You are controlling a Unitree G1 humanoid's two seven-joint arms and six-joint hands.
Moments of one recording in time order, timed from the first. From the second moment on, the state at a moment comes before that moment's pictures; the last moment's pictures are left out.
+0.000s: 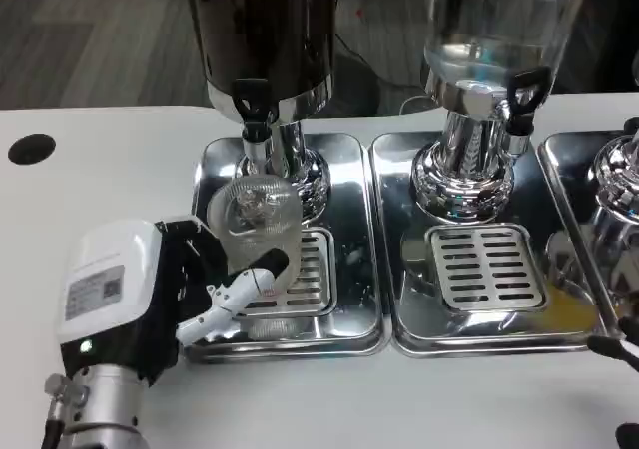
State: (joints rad) left arm 0.15 0.30 -0.20 -0.16 0.87 0.17 0.22; right arm 0.71 -0.44 -0.23 0.01 -0.04 -0.85 0.25
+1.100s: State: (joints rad) left arm 0.21 0.34 0.06 -0.36 0.56 -0.05 0.16; right arm 0.66 -0.44 -0.21 0.01 -0.08 -0.83 0.26
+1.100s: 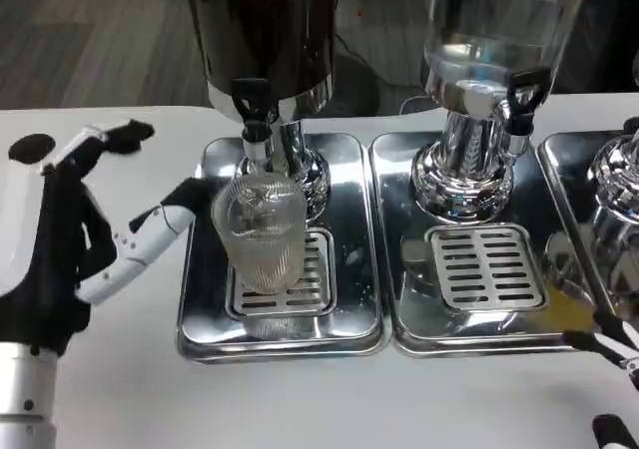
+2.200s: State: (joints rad) left arm -0.01 0.31 -0.06 -0.34 0.56 0.04 0.02; right arm 0.67 -0.44 -0.29 0.00 -0.01 -0.83 0.26
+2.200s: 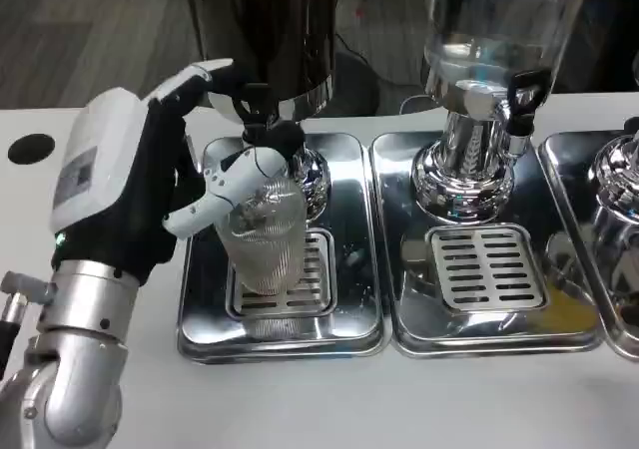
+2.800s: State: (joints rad) left arm 0.02 0.33 -0.06 -0.38 0.56 0.04 -0.01; right arm 0.67 -0.44 -0.29 -0.01 0.02 -0.83 0.27
